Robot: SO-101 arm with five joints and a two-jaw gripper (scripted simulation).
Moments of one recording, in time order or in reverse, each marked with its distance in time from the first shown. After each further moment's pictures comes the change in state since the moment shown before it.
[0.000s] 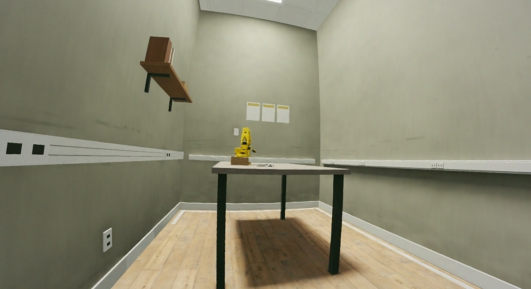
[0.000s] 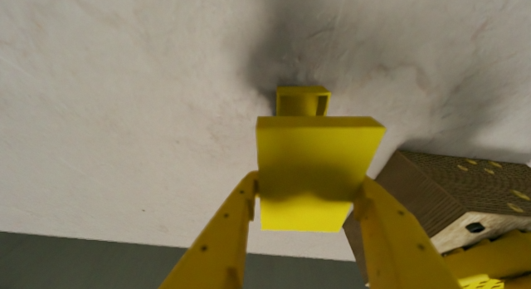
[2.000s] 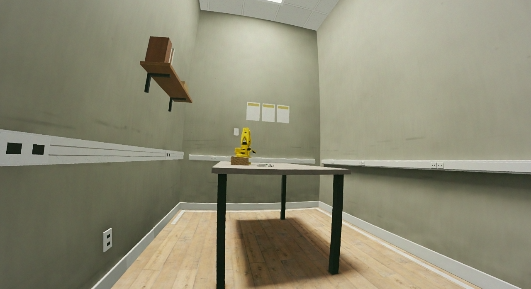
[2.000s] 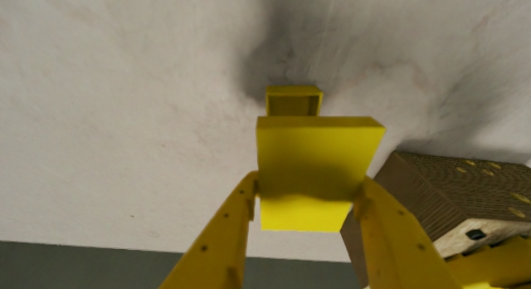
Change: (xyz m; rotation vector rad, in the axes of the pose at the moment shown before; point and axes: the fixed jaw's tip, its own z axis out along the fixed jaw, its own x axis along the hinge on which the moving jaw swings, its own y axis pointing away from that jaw) arm 0.002 -0.007 0.007 0.017 0.007 0.002
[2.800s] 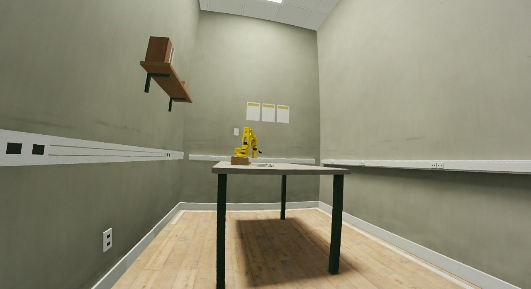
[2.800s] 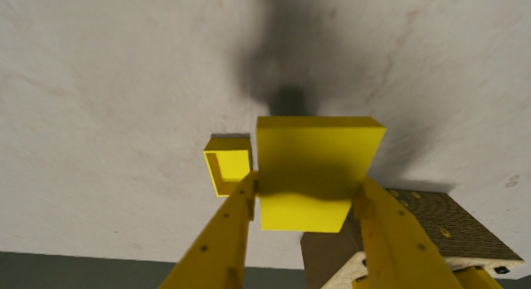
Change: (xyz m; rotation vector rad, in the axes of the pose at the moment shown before) arm -0.043 -0.049 0.000 -0.002 0.002 0.005
